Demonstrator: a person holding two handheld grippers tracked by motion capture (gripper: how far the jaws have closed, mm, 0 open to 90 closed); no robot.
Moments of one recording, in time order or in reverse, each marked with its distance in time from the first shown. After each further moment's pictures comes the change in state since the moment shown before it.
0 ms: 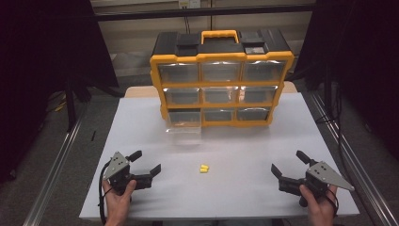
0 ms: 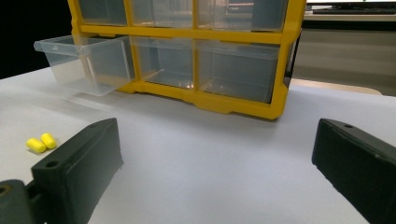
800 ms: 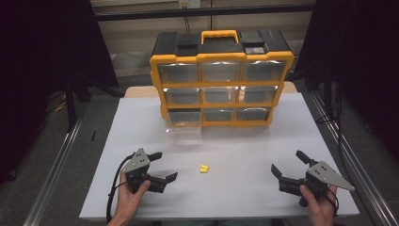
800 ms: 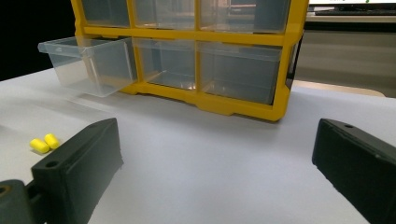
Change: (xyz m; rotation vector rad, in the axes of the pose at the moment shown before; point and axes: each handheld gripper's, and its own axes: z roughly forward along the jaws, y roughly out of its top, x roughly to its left) left arm -0.024 0.017 0.031 0.136 -0.207 0.140; right arm 0.000 0.000 0.000 -0.006 0.009 -0.002
